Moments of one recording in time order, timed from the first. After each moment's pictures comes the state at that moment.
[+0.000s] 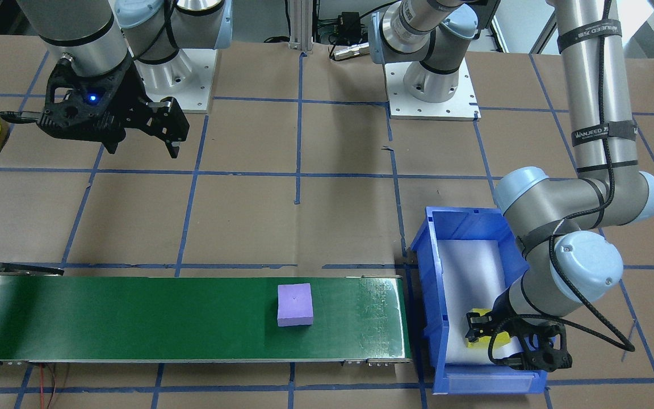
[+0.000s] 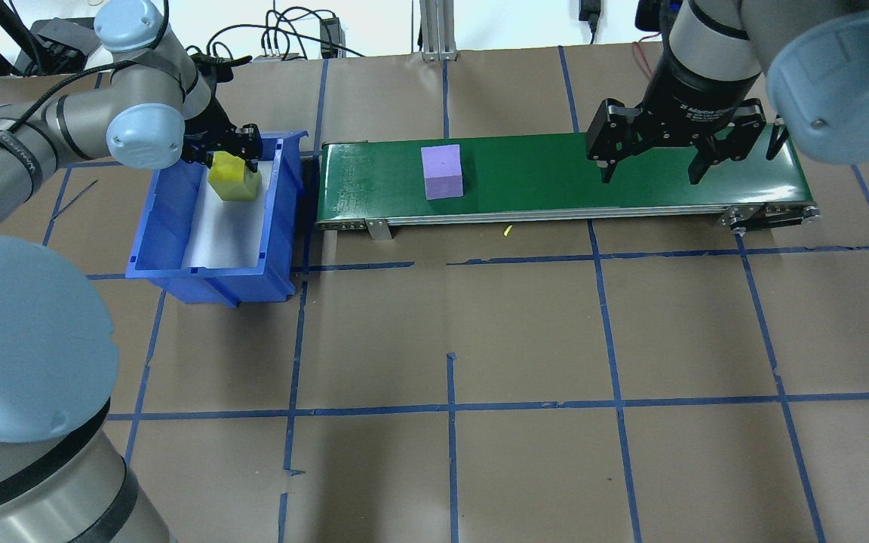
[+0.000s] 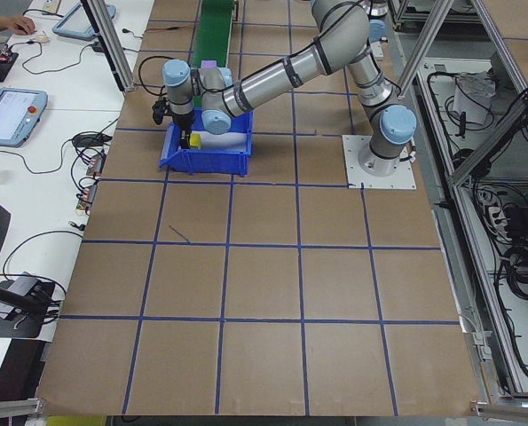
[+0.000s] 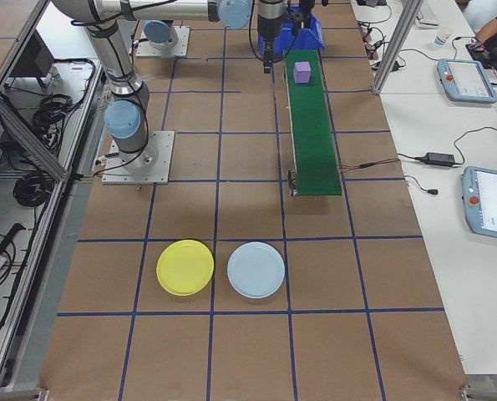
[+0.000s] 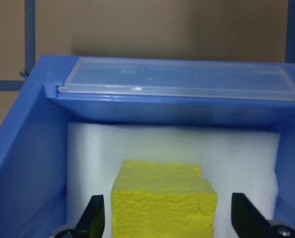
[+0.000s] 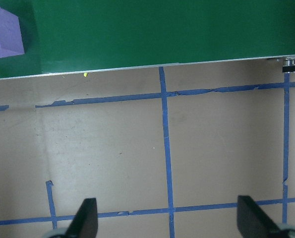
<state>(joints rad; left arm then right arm) -1.41 -2.17 -1.47 -1.00 1.57 0.13 1.60 -1.56 1.59 -1.62 -1.57 0.10</state>
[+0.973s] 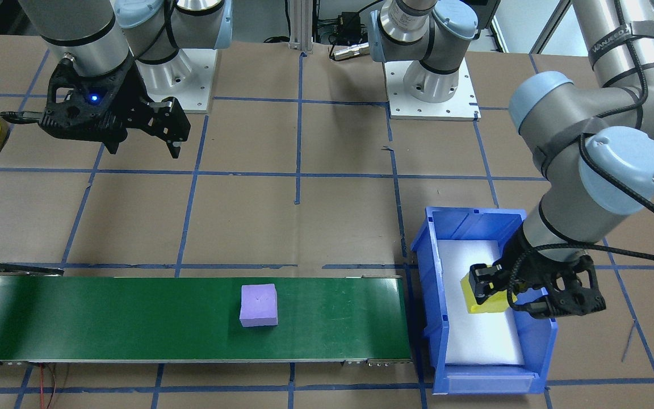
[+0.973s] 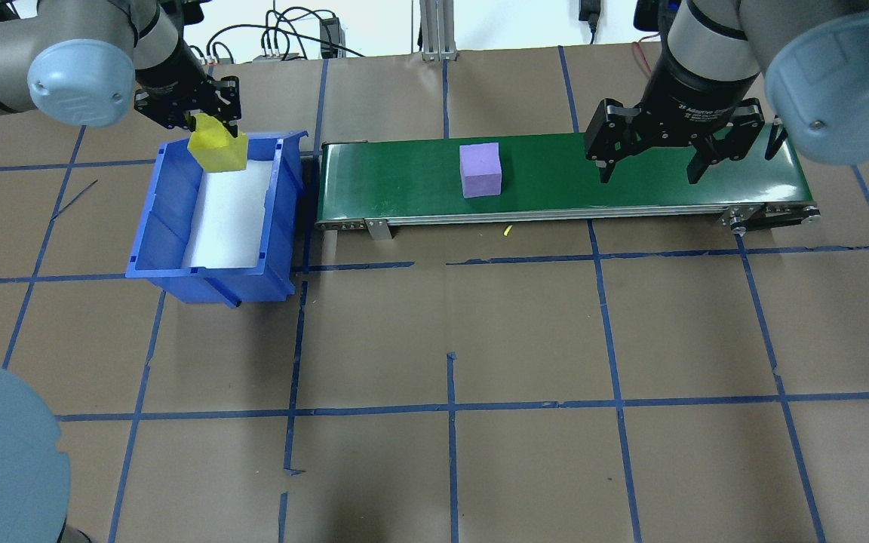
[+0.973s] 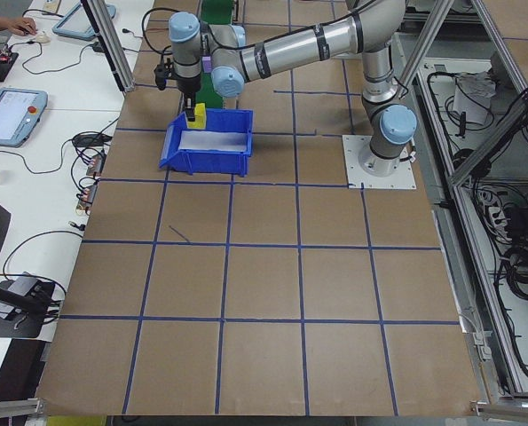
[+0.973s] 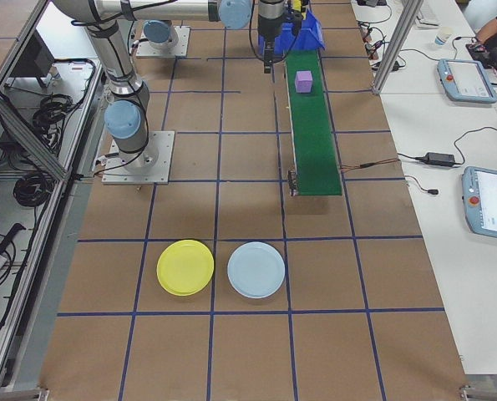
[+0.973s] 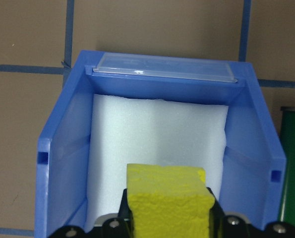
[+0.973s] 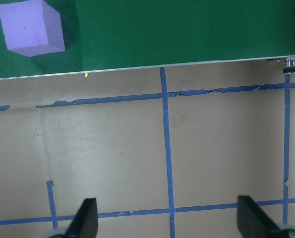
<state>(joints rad) -1.47 -1.95 -1.44 -1.20 1.54 -0.02 1.61 -1.56 1.59 -1.62 -1.57 0.10</state>
